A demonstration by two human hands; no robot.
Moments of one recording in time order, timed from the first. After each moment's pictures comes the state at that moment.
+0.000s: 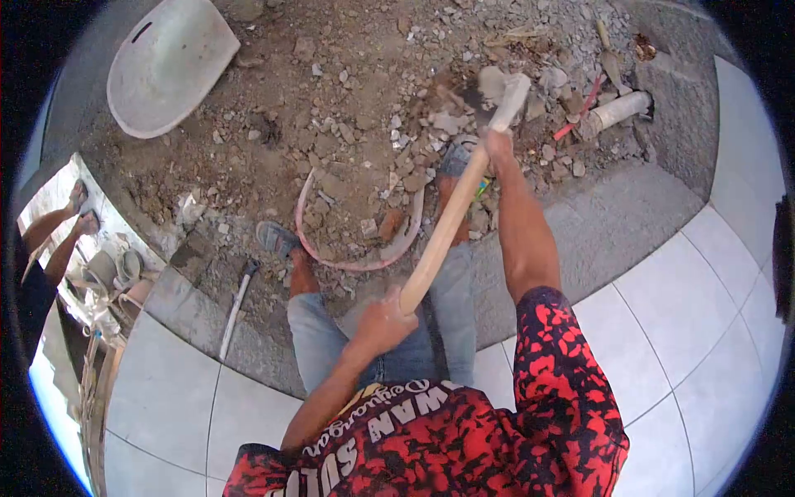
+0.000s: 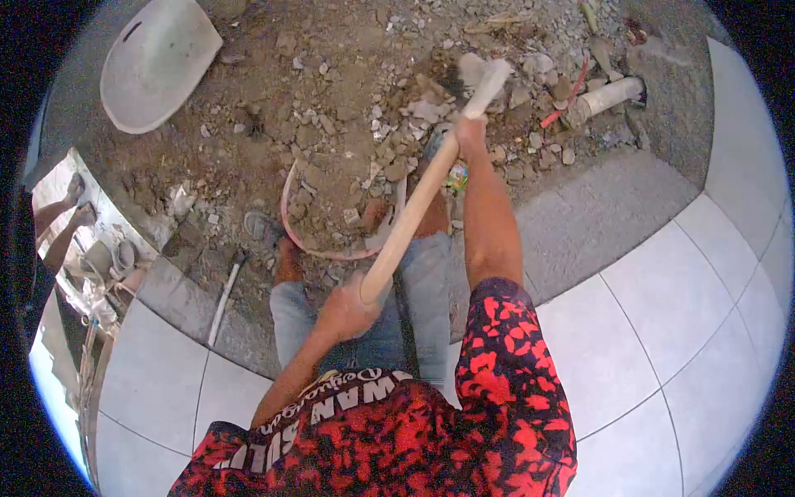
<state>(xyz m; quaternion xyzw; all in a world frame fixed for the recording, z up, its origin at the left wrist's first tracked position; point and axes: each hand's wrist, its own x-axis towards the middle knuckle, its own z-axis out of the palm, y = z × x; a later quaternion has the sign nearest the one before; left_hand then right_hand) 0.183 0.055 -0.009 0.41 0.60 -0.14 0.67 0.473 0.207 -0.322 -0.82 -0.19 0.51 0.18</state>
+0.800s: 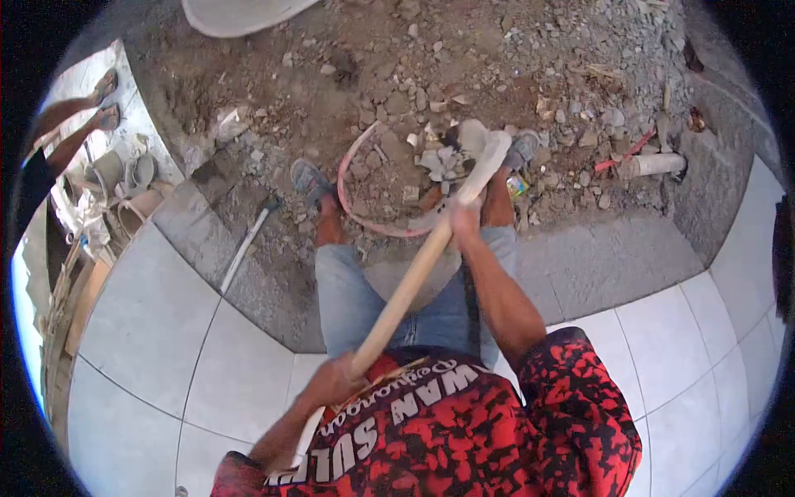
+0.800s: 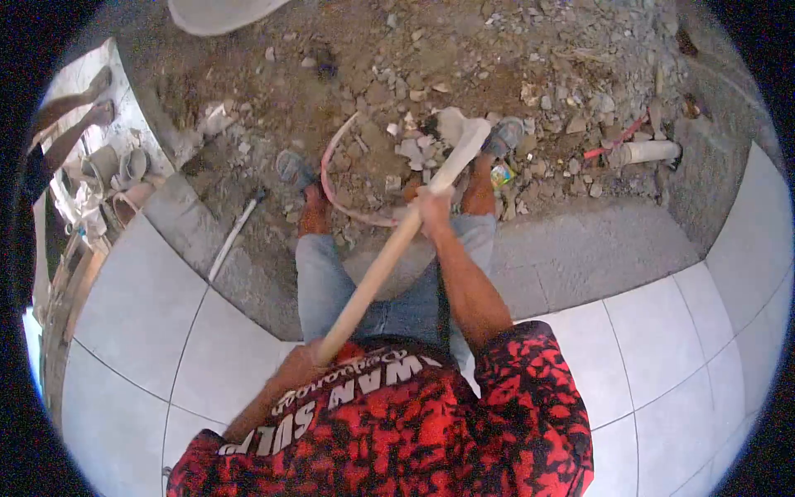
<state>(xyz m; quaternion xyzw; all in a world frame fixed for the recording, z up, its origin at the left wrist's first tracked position) 0.026 -0.106 0.105 0.33 0.57 -0.19 0.72 0.262 0.028 -0.202 -0.78 -0.16 0.60 0.09</state>
